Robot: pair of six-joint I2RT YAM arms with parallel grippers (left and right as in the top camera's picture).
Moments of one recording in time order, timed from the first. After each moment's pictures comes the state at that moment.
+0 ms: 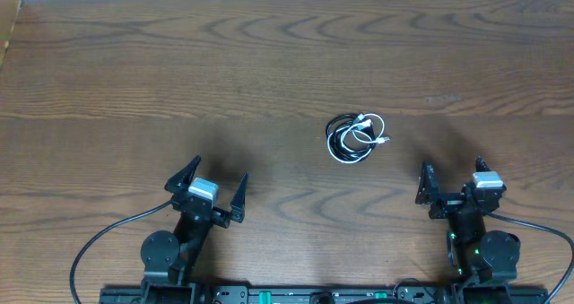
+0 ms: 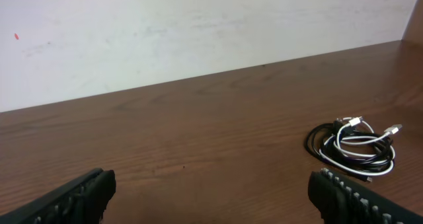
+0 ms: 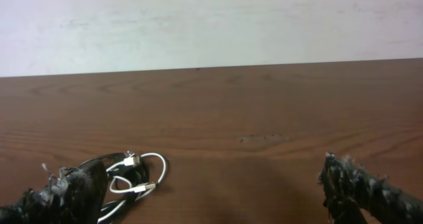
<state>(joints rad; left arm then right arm) -0.07 0.01 0.02 -0.09 0.31 0.06 0.05 0.01 0.01 -0.07 -0.03 0.09</state>
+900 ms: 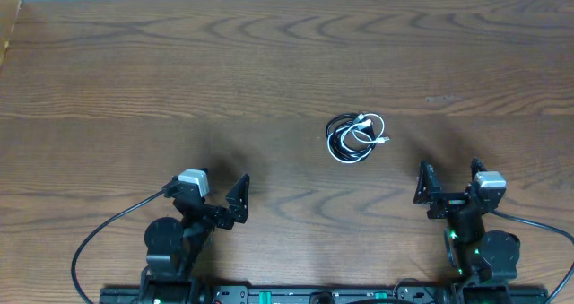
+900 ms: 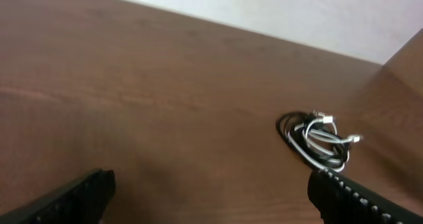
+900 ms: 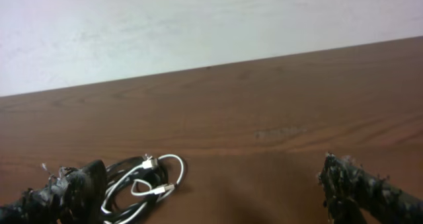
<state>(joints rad) -0.07 0.15 0.07 -0.20 0.31 -0.29 0.05 0.02 0.01 -0.07 -0.05 0.21</state>
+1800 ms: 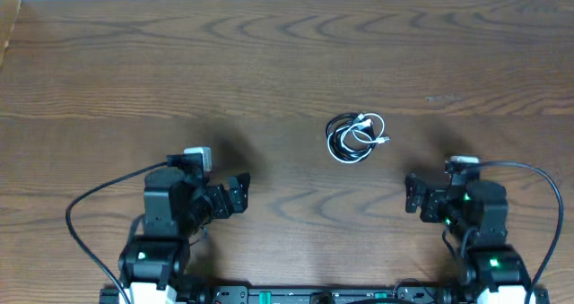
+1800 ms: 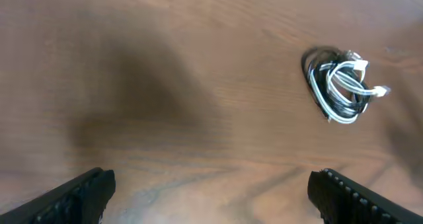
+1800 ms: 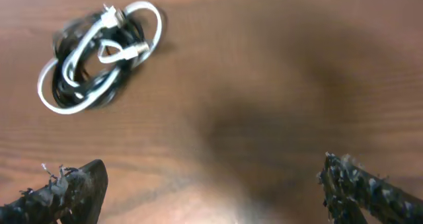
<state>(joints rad) -0.07 0.67 0.45 -0.56 0.31 -0.30 0.05 0.63 0.27 -0.38 -0.12 0.21</state>
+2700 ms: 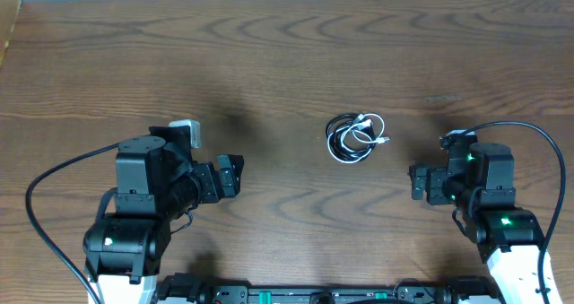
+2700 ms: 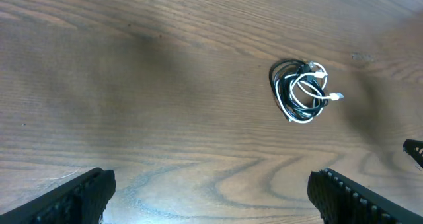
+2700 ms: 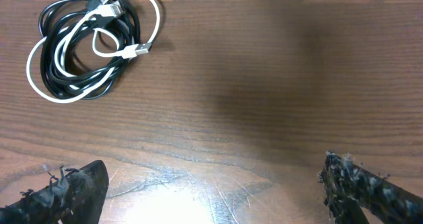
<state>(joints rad) -0.07 0.82 0.90 -0.91 0.31 -0.27 0.05 0.89 0.55 -0.56 -0.09 0.03</state>
